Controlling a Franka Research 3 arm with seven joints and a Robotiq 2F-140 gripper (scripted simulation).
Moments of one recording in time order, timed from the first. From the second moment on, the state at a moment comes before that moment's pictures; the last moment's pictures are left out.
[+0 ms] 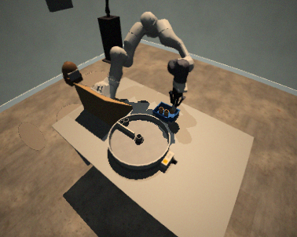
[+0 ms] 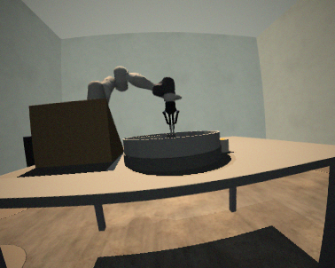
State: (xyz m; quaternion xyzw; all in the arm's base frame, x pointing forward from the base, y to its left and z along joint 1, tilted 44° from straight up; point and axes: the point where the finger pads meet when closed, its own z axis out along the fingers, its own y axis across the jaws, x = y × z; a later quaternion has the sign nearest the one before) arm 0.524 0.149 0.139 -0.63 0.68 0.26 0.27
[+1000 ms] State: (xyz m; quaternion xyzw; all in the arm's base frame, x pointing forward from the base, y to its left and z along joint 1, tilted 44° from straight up) arm 0.524 0.155 0.132 -0.63 0.68 0.26 0.27
